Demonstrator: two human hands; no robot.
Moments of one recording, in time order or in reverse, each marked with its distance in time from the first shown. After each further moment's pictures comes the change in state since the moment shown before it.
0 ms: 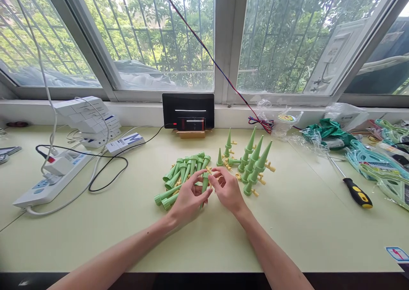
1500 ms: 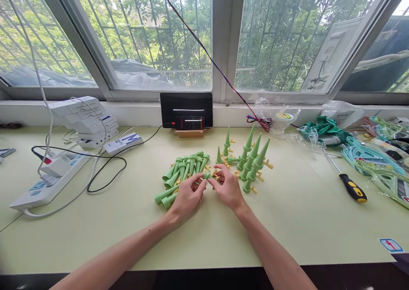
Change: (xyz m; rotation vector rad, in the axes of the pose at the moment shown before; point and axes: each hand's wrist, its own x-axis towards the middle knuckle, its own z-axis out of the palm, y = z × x) left_hand 0.008 -0.010 0.000 0.116 0.101 -0.008; right_hand 0.002 0.005 0.000 -0.054 0.045 0.075
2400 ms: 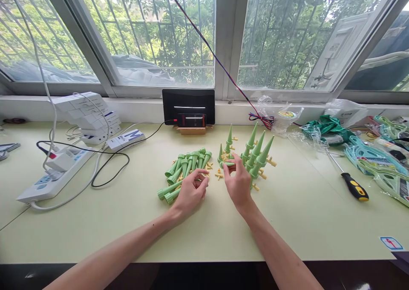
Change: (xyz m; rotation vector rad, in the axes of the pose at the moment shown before) left_hand -0.003 0.004 0.000 -0.113 -0.027 0.015; right_hand 0.002 0.000 -0.006 -0.472 0.570 -0.363
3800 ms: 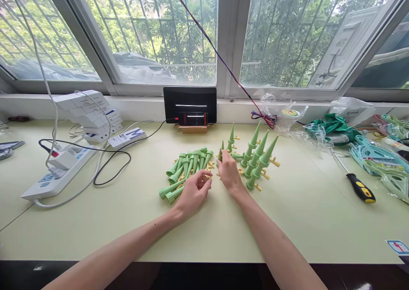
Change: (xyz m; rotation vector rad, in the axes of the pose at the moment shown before) left_hand -0.002 -0.003 0.002 0.059 -0.037 0.011; right_hand 0.021 0.019 0.046 -0.008 -0.376 -0.053
